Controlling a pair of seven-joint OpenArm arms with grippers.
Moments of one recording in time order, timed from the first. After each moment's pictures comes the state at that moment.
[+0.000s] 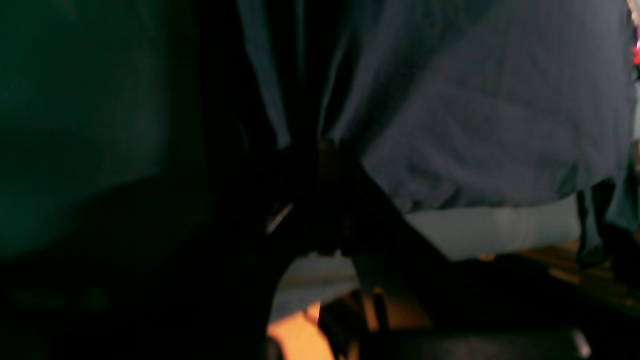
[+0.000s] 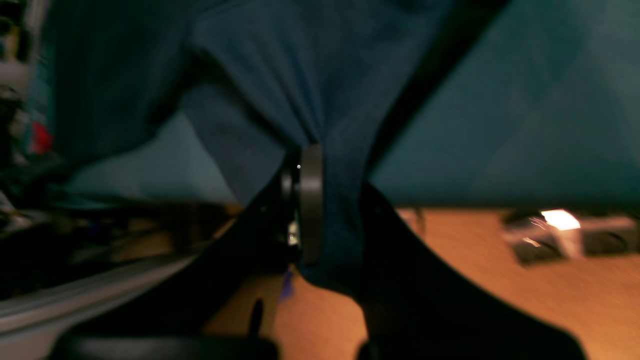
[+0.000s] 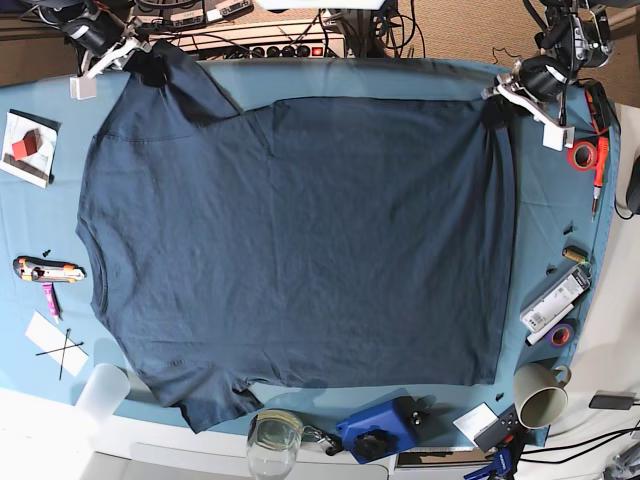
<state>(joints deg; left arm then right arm) 31.8 -9.3 -25.4 102.1 -49.2 -18.3 55.3 -36.3 11.4 46.6 94.0 66.0 40.3 -67.2</state>
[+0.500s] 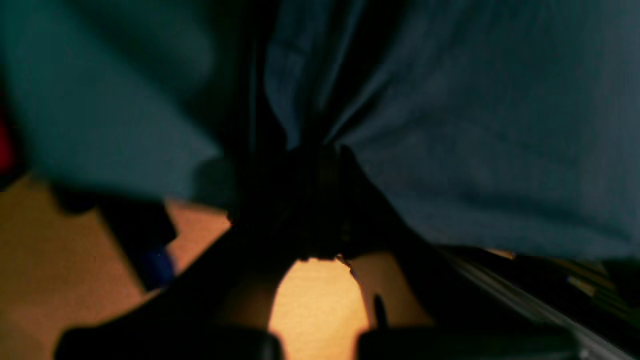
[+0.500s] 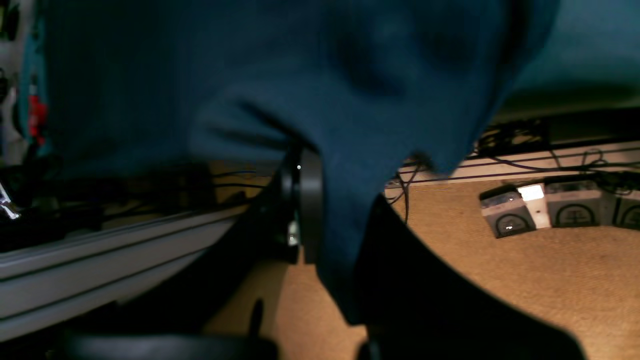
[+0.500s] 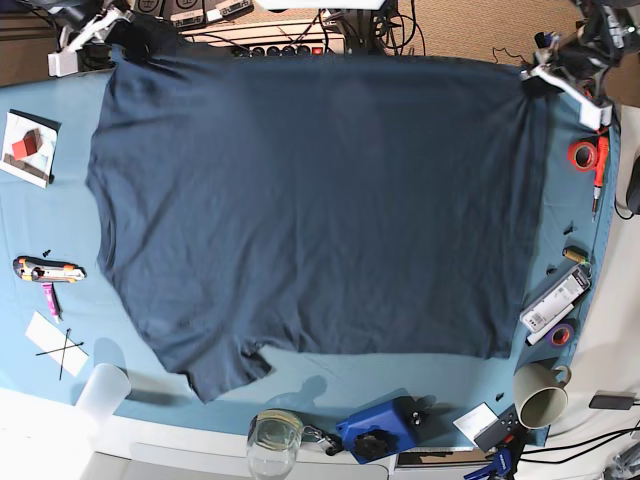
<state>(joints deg) 33.5 -9.1 -41.1 104.4 -51.8 -20.2 70.4 -44.8 11.4 54.1 103.0 76.2 40.0 -74.0</state>
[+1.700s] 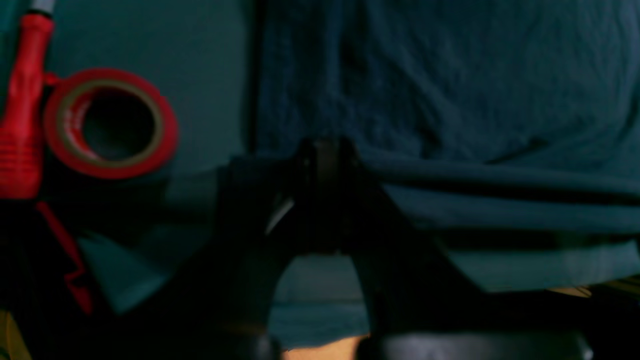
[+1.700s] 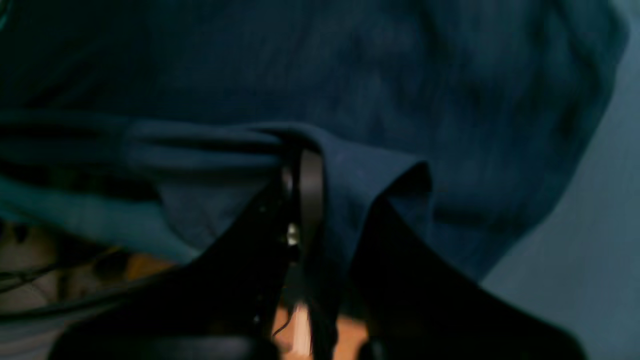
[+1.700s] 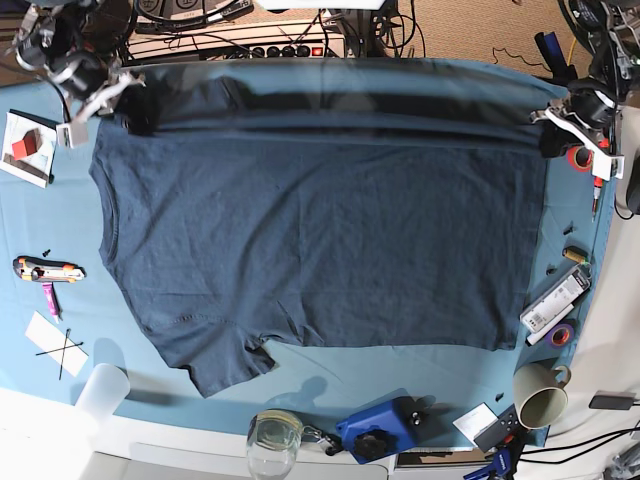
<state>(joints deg) 25.0 -13.4 -36.2 106.9 -46.5 -22.1 59.9 -26.7 13.3 45.3 104.8 54.4 40.2 -66.0</state>
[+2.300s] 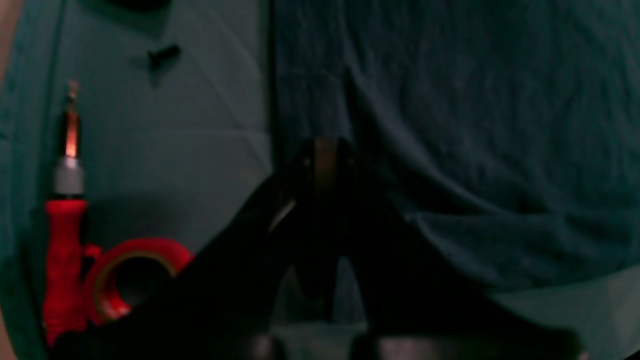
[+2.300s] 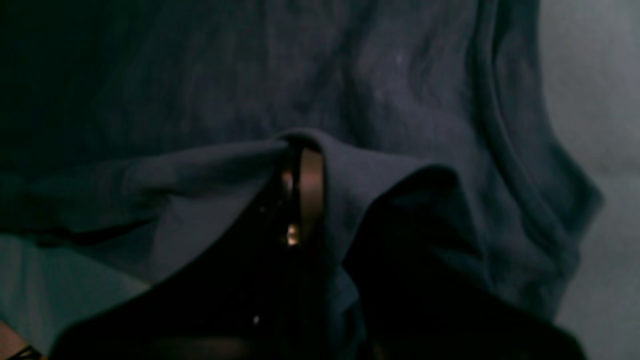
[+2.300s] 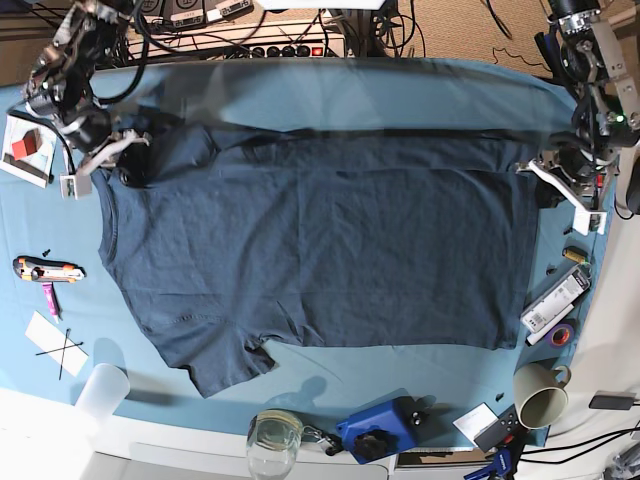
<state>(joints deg) 13.1 -14.7 -25.9 103.3 -31.0 -20.2 56.7 -12.0 13.3 41.2 94.2 41.6 40.0 -61.2</state>
